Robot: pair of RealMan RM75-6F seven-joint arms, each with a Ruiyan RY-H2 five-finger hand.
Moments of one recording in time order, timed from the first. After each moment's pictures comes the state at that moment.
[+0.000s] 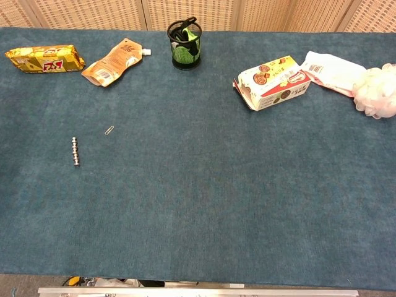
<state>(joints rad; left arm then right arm) -0.11 -1.07 -0.01 -1.65 1.56 1.45 0.08 0.05 -1.08 0.08 -1.60 -1.53 1.54 -0.05</state>
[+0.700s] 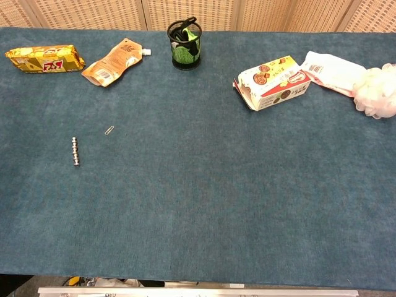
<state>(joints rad) -0.18 -1.07 -0.02 -1.61 1.60 1.39 0.01 0.07 -1.07 0.09 -1.60 -1.52 1.52 -0.04</state>
